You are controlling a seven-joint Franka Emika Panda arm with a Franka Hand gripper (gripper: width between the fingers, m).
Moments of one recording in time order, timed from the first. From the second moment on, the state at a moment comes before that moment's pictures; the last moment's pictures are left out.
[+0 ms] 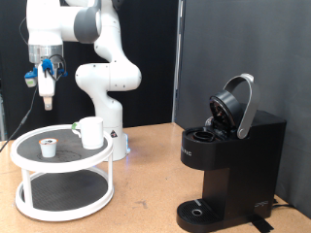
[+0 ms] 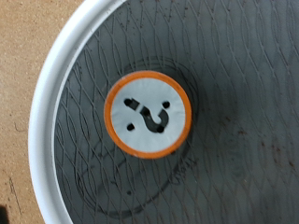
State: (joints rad) arm -0.22 -0.56 -0.47 -2.57 -0.29 2.08 2.01
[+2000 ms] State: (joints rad) arm -0.25 -0.32 -0.49 -2.71 -0.27 2.48 1.96
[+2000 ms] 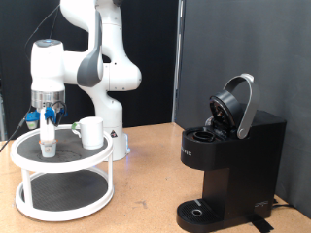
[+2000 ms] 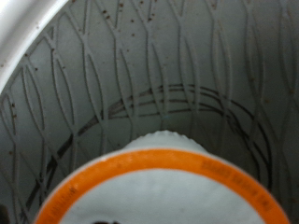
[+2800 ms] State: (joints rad) arm -0.25 -0.33 -0.50 -2.68 -0.27 2.43 1.96
